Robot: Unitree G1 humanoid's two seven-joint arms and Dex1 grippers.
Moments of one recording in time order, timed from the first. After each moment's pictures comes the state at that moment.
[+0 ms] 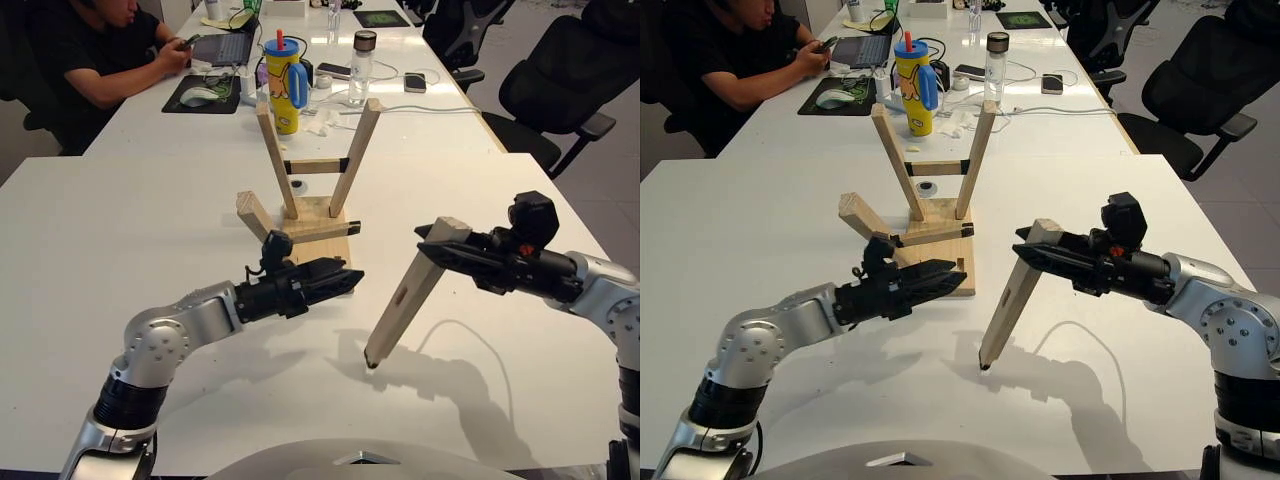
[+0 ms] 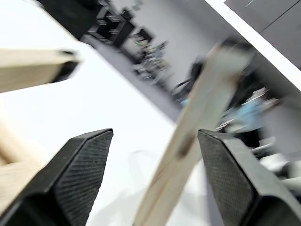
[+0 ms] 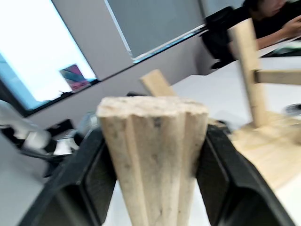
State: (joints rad) left arm -0.17 0.48 -0.26 -0.40 -1.04 0.73 -0.37; right arm -0.17 -0.81 -0.26 -0.25 1.15 0.81 0.99
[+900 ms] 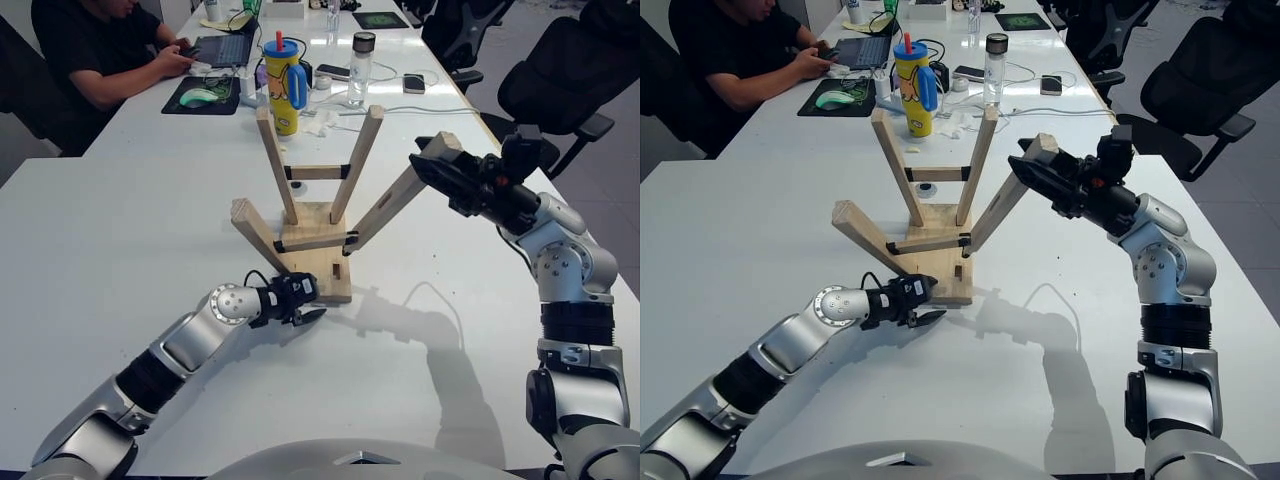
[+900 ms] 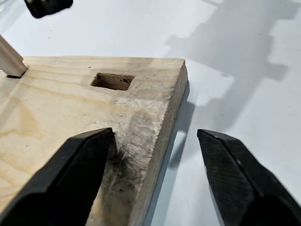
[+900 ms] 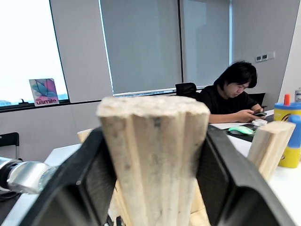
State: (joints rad) left arm -0.30 0.63 -0.63 -0.16 -0.08 0.41 -0.68; right arm -0.48 -0.52 -0.19 0.10 0.84 0.44 1.10
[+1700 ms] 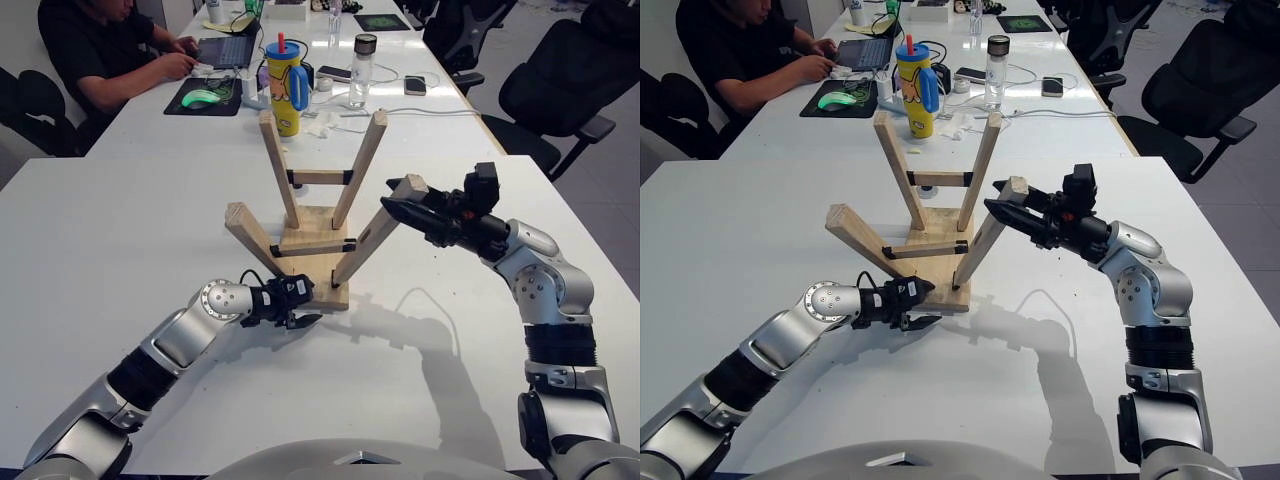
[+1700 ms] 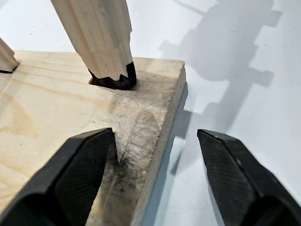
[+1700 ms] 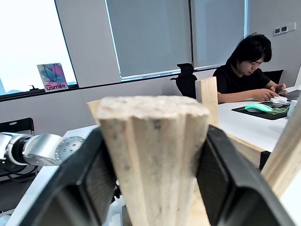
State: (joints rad) left arm -0.30 0.62 -0.61 -0.14 -0.09 0.41 -0.73; right arm -0.41 -0.49 -0.12 0.04 0.73 0.44 1.12
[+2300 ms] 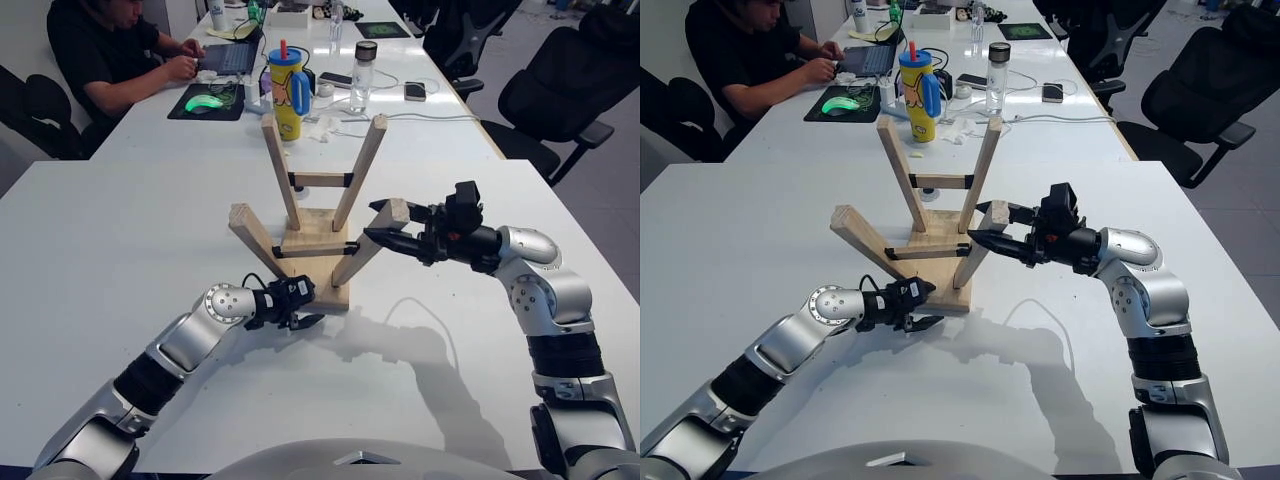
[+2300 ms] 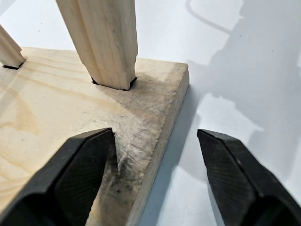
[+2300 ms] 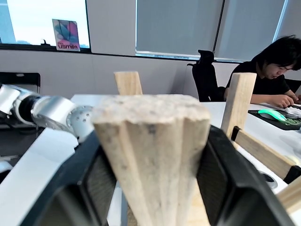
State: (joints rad) left arm -0.27 0.58 -0.59 -0.14 -0.07 0.43 -0.70; right arm -0.35 -0.55 0.01 -0.07 0.65 0.31 1.16
